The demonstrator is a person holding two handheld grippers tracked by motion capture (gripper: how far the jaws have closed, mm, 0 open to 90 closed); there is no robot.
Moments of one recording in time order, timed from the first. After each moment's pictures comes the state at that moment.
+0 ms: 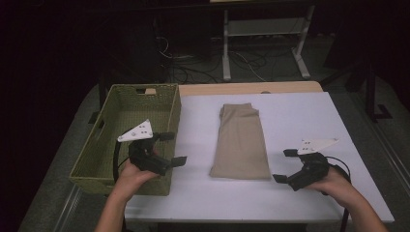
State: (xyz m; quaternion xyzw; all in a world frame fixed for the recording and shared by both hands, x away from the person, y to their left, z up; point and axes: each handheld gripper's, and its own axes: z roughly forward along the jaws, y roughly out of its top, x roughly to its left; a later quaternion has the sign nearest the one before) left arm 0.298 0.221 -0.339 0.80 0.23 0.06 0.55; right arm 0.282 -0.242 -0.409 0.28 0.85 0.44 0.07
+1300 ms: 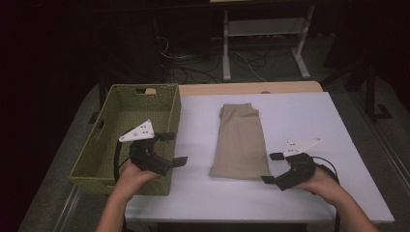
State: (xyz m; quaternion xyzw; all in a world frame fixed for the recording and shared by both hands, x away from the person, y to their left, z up) left arm 0.298 0.219 -0.339 0.80 0.23 0.06 0.55; right arm 0.287 -0.212 -0.413 0.26 0.86 0.44 0.05
